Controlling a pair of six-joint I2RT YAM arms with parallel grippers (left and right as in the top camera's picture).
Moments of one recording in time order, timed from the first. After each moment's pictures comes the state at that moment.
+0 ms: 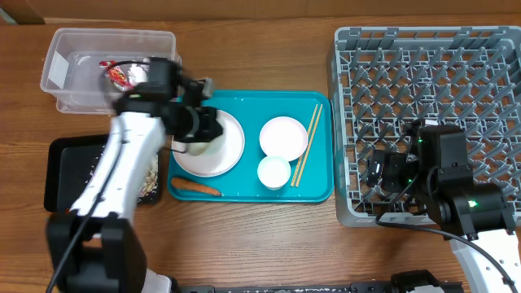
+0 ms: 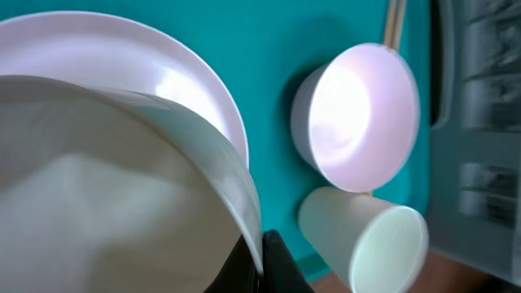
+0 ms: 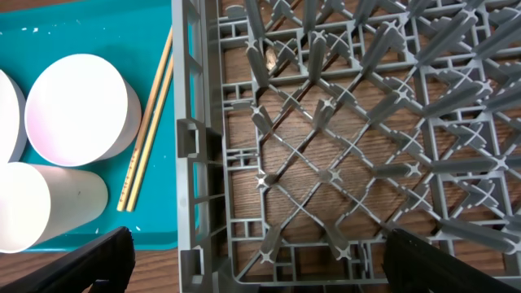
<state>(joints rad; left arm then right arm) -0.14 1.68 1.32 -0.89 0.43 -0.11 0.13 0.99 0.99 -1.01 0.00 0.25</state>
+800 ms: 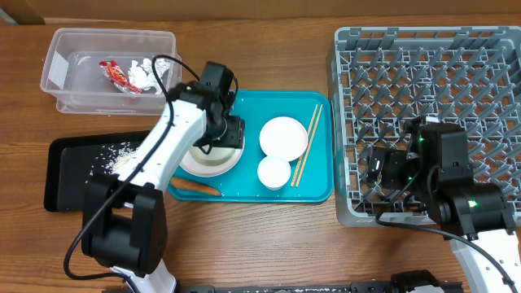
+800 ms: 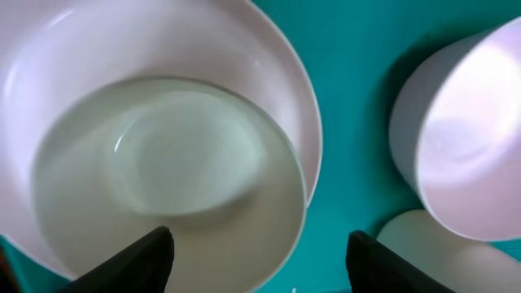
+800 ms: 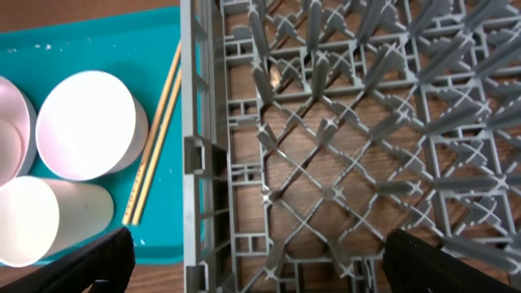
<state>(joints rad) -0.31 1.84 1.43 -0.99 0.08 -0.24 0.13 0.99 0.99 -0.96 0.00 0.25</state>
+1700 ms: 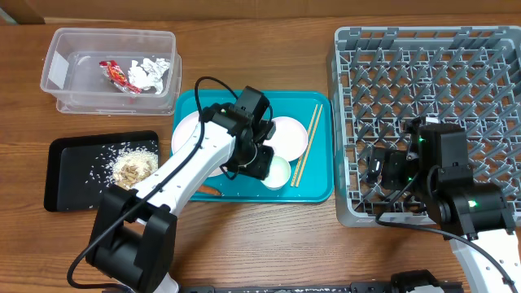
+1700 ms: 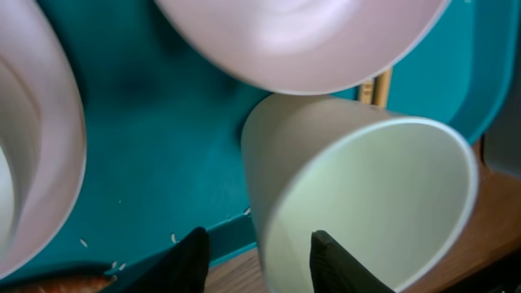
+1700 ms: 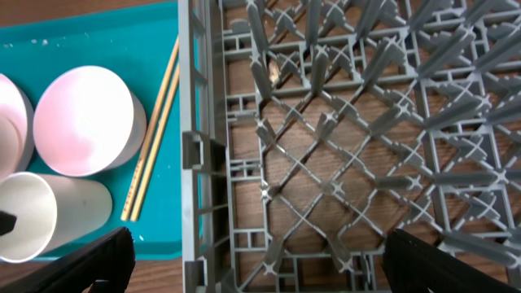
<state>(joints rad) -0.50 1.78 1.29 -0.98 0.24 -0.18 0.13 0.99 0.99 -0.98 0.00 0.25</state>
